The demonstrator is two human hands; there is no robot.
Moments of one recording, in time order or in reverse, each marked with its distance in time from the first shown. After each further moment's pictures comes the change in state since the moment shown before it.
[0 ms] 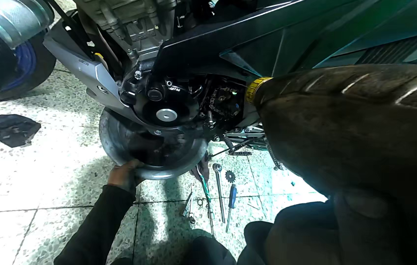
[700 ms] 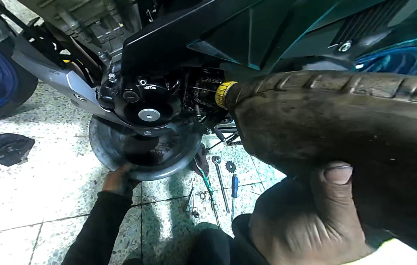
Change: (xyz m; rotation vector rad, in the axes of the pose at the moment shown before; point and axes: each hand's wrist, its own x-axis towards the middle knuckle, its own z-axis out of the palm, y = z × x) left_hand 0.012 -0.007 -0.005 0.008 -0.064 0.044; right_hand -0.052 0.025 0.047 0.404 0.948 0.217
